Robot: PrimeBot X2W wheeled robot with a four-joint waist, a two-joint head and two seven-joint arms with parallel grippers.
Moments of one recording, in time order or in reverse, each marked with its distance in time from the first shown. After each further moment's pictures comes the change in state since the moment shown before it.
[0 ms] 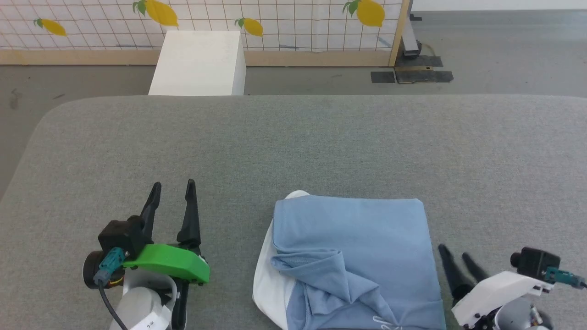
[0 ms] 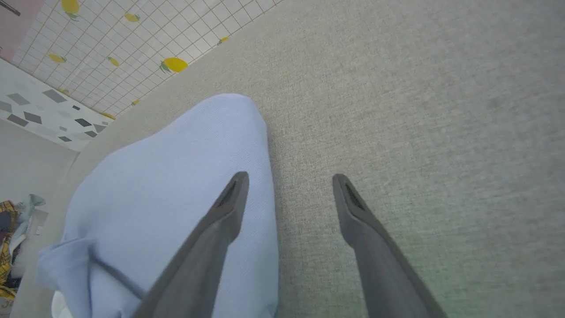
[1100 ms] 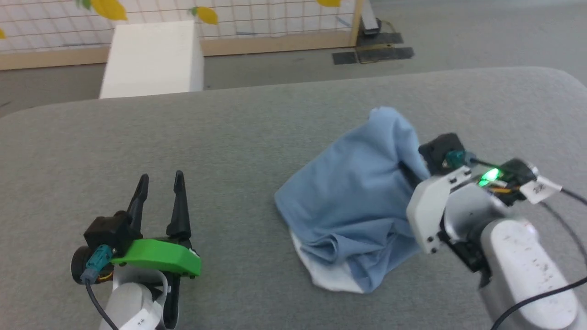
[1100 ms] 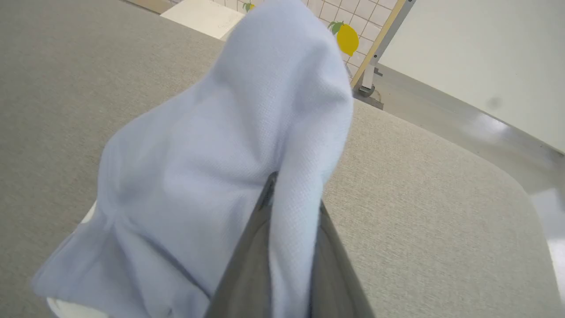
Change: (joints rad) left arm -0.004 0.004 0.028 -0.037 0.002 0.002 0.000; right arm -0.339 -0.120 0.337 -0.224 -0.466 0.001 0.407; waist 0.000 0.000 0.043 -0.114
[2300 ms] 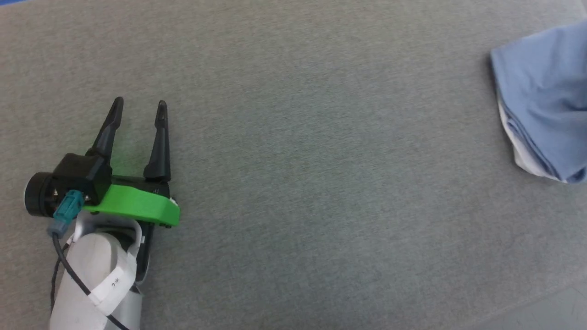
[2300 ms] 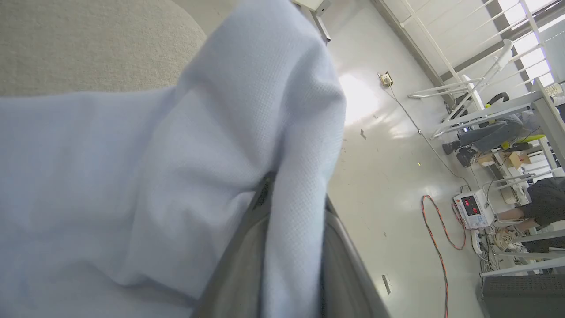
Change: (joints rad) left arm -0.129 0.131 -0.056 -0.218 0.052 0.000 0.122; right arm -0.393 -0.215 -0.628 0.530 -0.387 0.000 -0.360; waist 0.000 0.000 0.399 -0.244
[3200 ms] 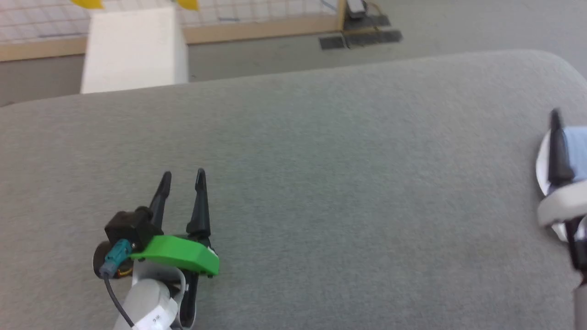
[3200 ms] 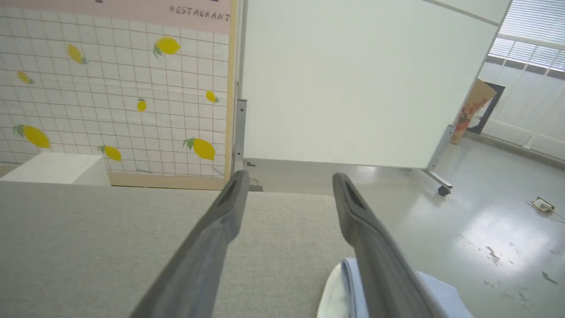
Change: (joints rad) left arm 0.109 -0.123 -0.044 0.227 -0.118 0.032 -0.117; right arm 0.448 0.161 0.130 -0.447 0.350 0.000 -0.264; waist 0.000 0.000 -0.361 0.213
